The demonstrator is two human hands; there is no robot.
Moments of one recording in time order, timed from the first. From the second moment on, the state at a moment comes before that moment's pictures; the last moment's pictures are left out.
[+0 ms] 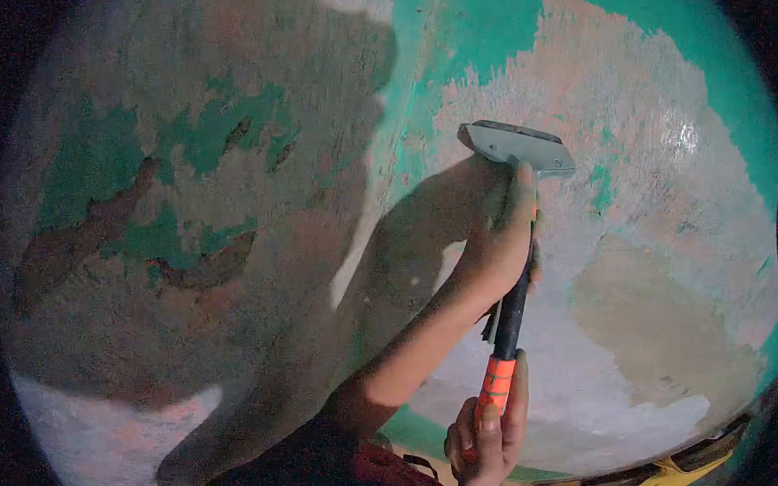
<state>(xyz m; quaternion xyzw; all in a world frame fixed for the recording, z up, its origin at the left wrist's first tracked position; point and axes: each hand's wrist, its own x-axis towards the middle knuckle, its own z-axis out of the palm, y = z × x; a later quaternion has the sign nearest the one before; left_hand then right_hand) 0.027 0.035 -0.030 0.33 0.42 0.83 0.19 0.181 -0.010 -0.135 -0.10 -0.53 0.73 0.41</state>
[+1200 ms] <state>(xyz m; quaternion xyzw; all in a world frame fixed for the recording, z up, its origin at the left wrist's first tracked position) 0.041 0.039 -0.014 0.33 0.36 0.83 0.27 0.211 -0.001 -0.096 -0.07 -0.68 0.64 0.35</state>
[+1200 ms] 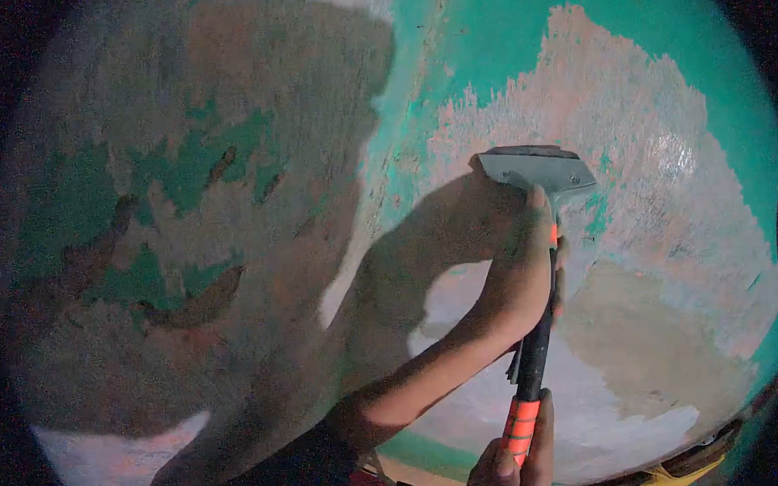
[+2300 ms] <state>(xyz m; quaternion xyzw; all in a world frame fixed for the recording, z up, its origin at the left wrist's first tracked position) 0.030 0.045 -0.006 0.37 0.34 0.81 0.29 0.215 0.000 -0.083 -0.07 -0.65 0.68 0.33</state>
